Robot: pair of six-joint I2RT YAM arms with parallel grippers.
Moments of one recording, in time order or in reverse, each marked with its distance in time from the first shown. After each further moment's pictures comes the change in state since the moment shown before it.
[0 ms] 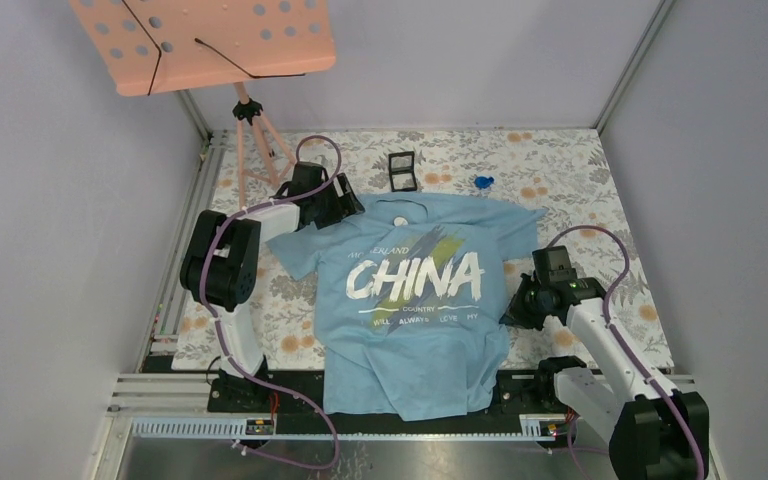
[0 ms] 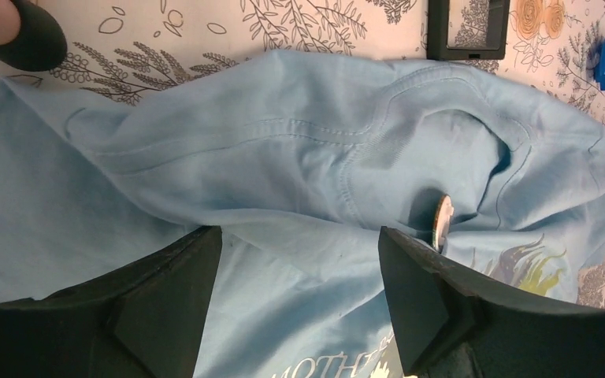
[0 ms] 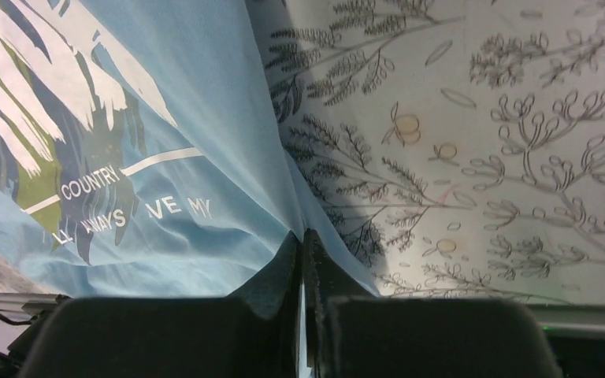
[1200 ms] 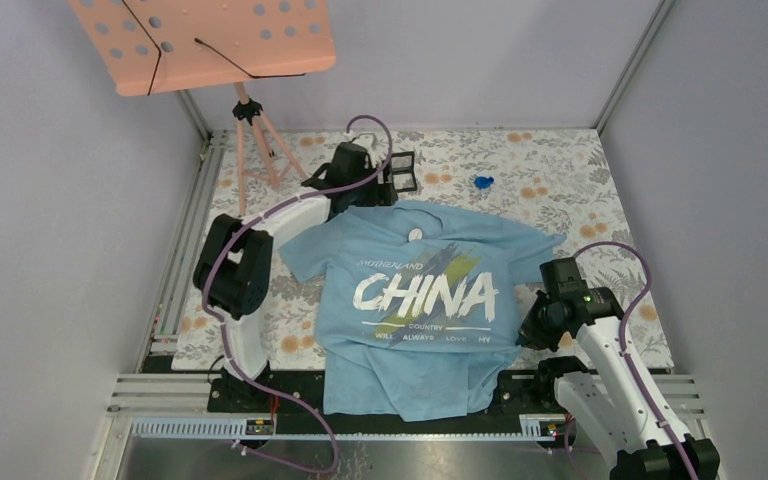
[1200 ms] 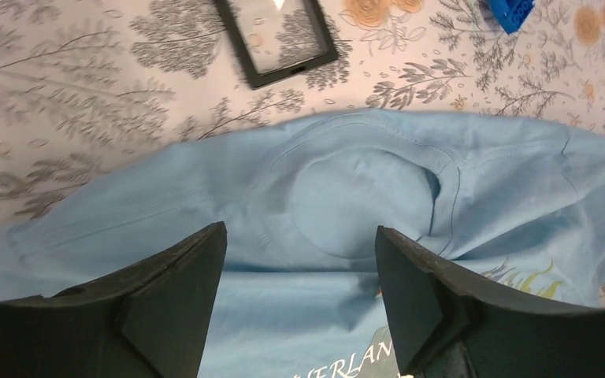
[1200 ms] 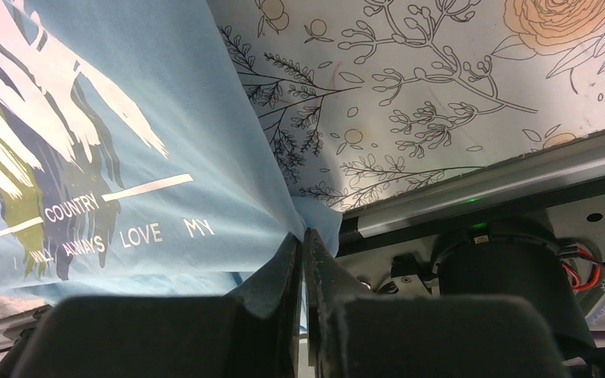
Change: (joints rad) left arm -0.192 -0.029 0.204 -0.129 -0.141 0.193; right arm 0.014 -0.191 0.059 -0.378 0.116 0.101
